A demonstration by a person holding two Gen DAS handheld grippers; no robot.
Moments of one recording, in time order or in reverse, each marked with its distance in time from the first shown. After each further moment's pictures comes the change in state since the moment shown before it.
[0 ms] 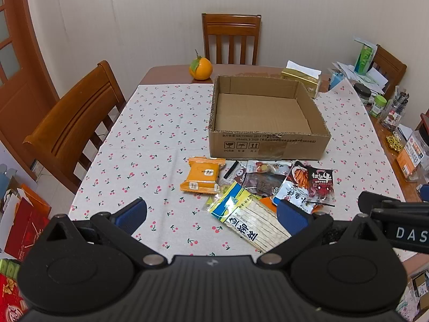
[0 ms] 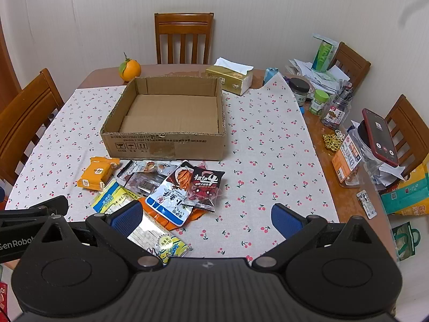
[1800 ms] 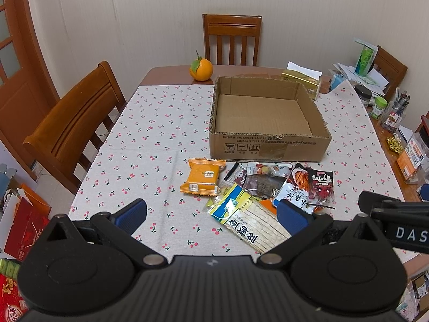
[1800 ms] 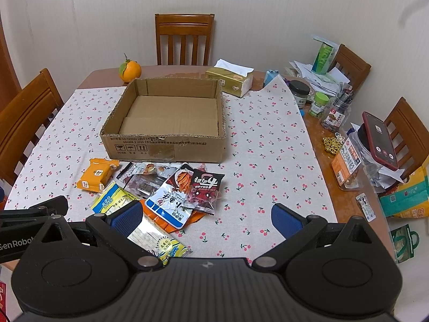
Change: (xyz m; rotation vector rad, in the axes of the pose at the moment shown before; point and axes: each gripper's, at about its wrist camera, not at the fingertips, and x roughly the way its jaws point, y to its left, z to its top) left arm 0.001 0.001 0.002 -0.001 -0.002 0.001; right arm -0.004 0.000 0.004 -0.010 -0.007 0.002
